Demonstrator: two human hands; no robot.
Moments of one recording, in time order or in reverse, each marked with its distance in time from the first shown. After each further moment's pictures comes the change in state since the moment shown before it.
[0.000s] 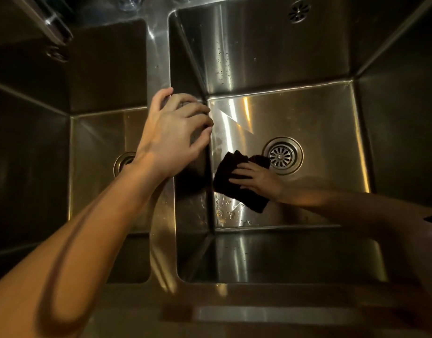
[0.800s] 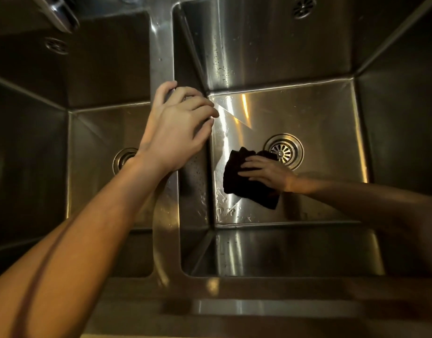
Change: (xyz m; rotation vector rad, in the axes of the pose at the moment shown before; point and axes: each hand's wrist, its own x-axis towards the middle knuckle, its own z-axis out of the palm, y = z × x) left_hand -0.001 -0.005 0.007 0.002 0.101 0.029; right_hand -0.012 0.017 -0.018 0.095 -0.092 0.048
